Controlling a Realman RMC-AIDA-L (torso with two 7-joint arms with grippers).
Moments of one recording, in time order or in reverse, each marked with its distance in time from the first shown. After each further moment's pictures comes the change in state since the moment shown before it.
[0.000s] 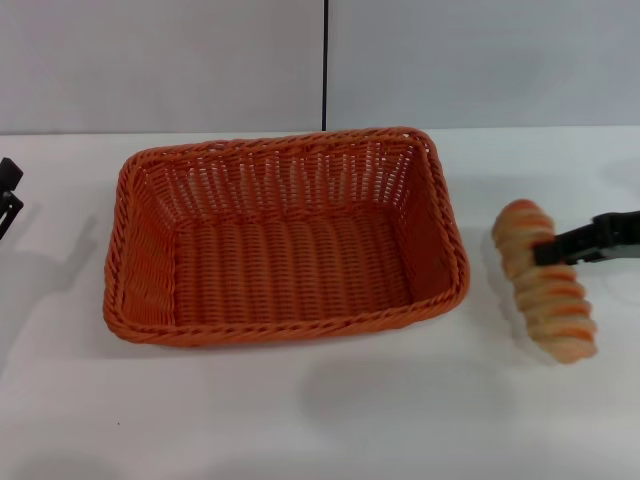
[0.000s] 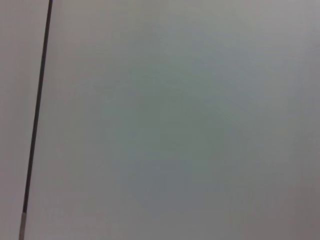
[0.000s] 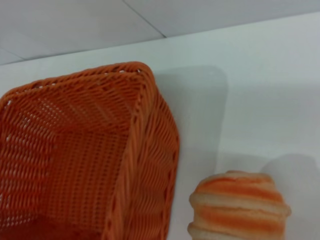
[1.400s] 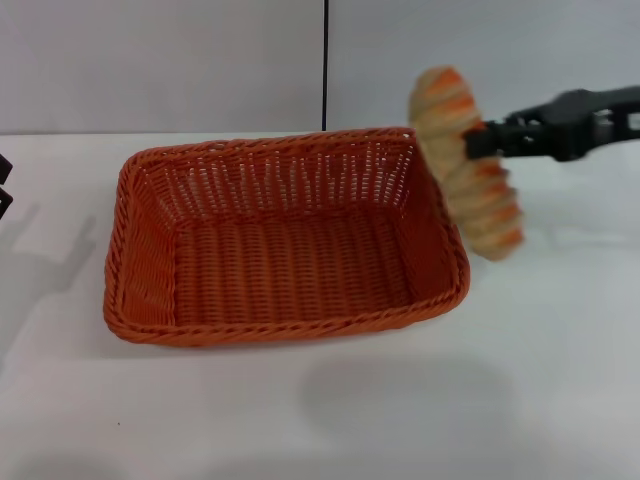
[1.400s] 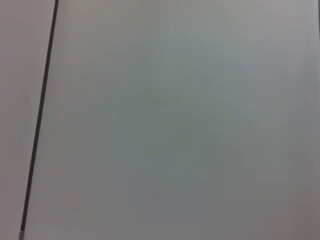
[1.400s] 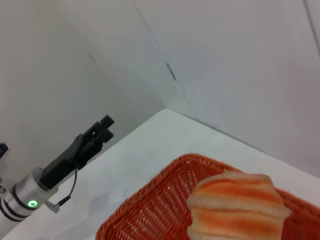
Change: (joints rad) left arm 0.006 0.000 -0.014 0.000 -0.001 0.048 -0.010; right arm 0.055 -0.021 -0.105 -0.031 0.430 -0.070 -0.396
